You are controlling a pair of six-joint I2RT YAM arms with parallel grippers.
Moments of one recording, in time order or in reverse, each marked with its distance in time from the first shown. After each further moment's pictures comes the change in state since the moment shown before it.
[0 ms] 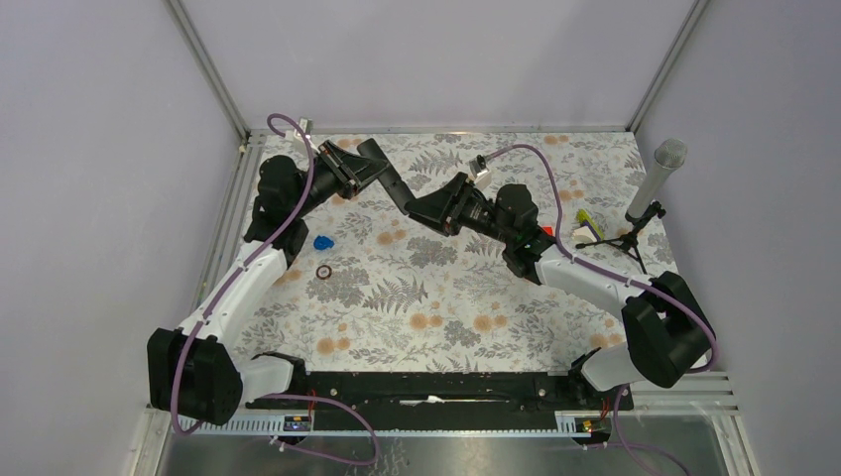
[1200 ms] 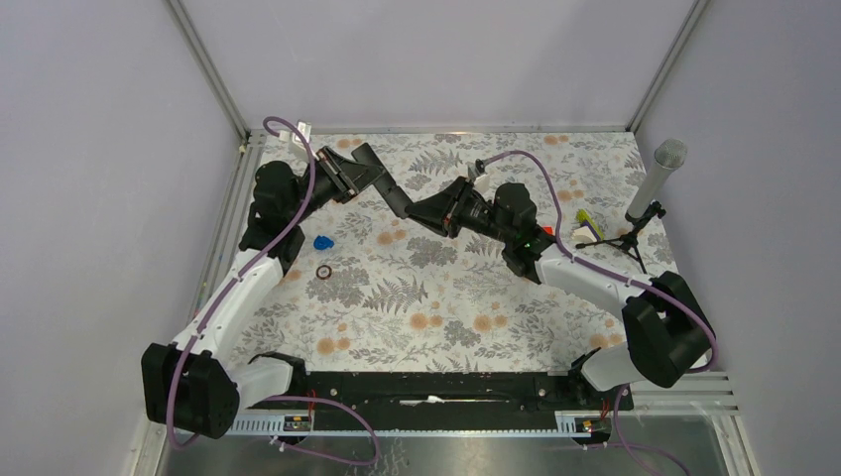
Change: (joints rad) left arm -0.001 -0.058 -0.019 -0.060 -0.033 0.202; right arm 0.000 0.000 0.008 -0.042 -0.016 0.153
